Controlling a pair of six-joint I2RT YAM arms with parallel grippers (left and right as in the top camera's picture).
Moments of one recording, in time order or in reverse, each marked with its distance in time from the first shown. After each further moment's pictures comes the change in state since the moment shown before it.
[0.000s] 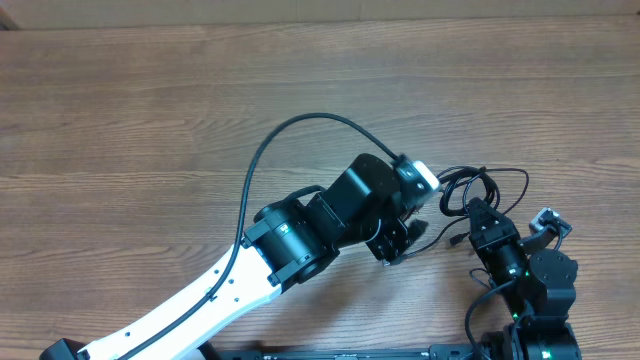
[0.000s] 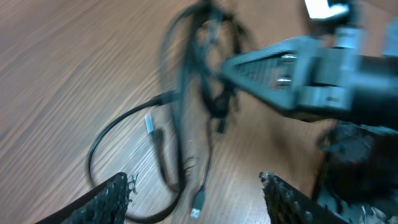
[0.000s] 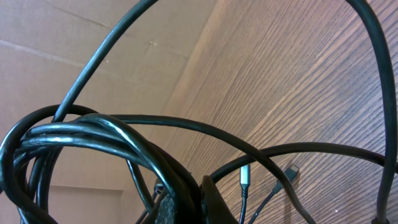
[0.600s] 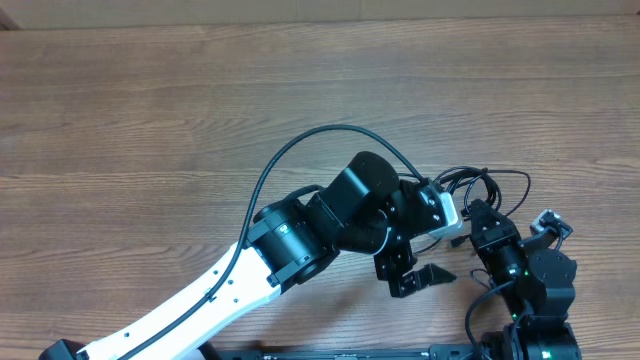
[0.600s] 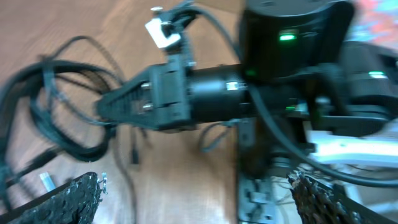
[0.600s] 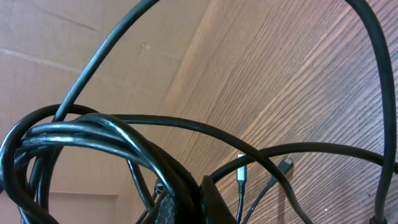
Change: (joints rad) left arm 0.000 -0.003 0.000 0.064 0.429 0.151; right arm 0.000 0.000 0.000 -0.020 0.024 0.002
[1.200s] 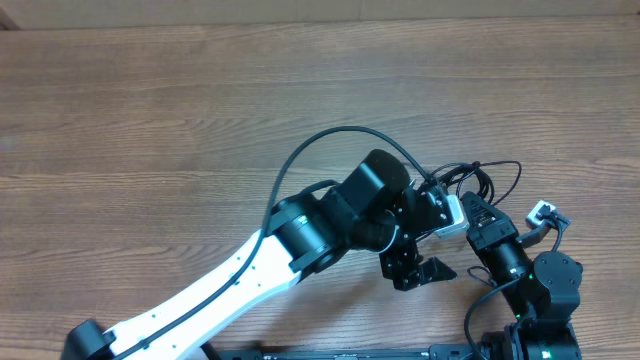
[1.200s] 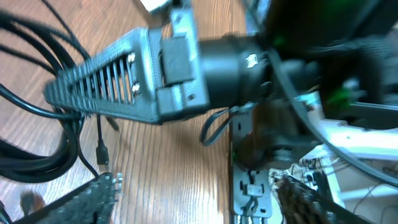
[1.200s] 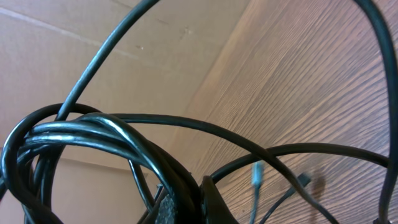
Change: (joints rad) left arm 0.000 0.074 0.000 -0.001 0.030 -0.002; right arm 0.000 0.000 0.000 0.120 -0.129 0.009
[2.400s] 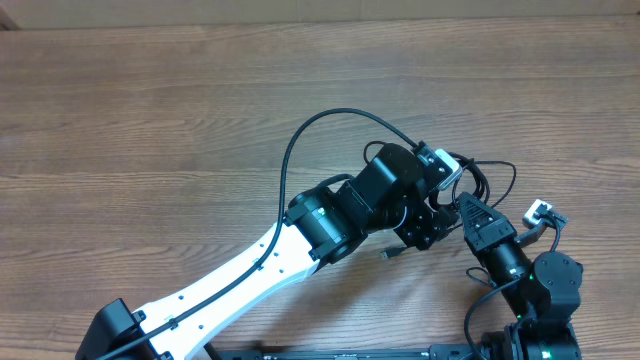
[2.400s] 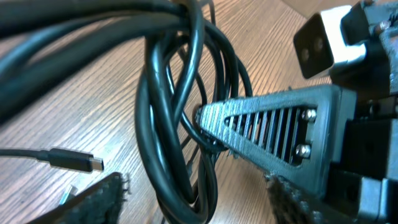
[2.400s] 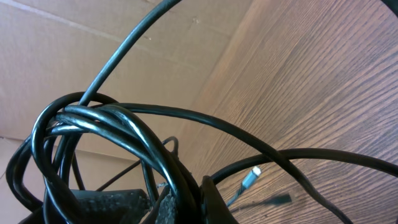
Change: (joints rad) left arm 0.000 0.089 0.000 0.158 -0.370 -0.325; right arm 0.000 0.000 0.000 0.011 -0.045 0.017
